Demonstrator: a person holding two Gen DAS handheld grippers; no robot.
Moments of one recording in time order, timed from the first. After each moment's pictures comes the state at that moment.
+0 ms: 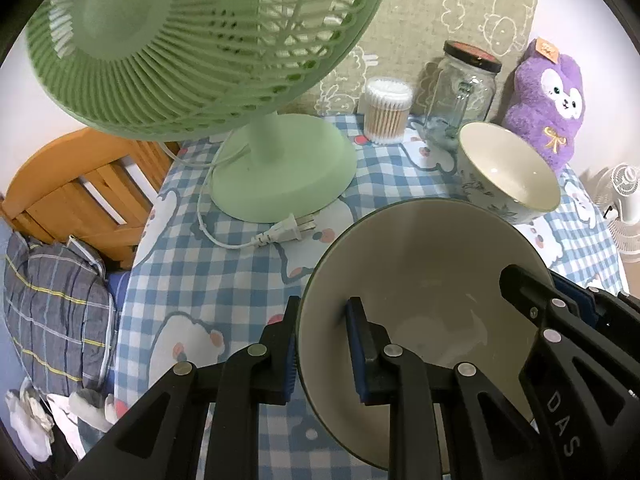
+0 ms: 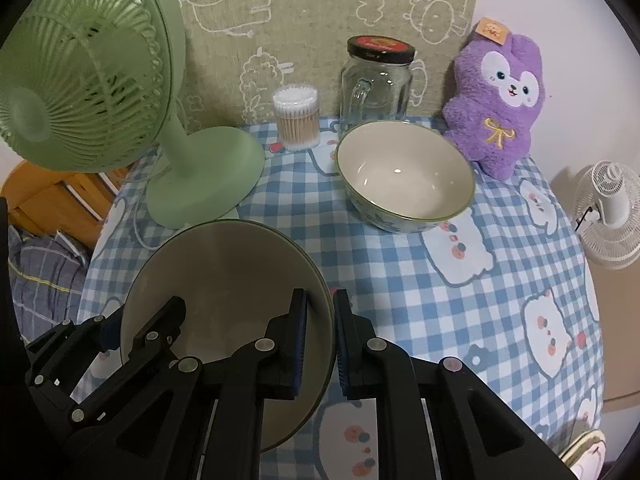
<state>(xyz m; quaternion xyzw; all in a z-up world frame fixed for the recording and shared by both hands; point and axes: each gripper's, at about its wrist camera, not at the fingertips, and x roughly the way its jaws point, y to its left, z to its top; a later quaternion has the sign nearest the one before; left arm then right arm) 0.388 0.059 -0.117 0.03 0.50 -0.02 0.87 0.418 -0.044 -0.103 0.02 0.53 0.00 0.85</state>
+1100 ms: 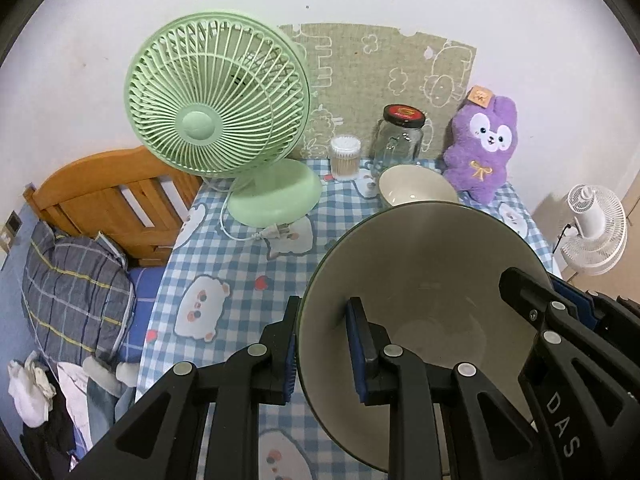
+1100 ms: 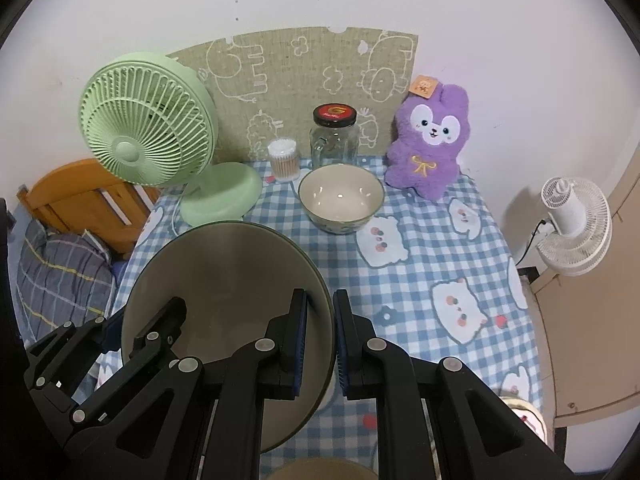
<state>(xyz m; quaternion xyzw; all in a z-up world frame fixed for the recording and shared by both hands) 0.278 0.013 -0.010 0.01 0.45 0.00 0.89 0.309 -0.097 0.018 0.01 0.49 0.01 0.87</state>
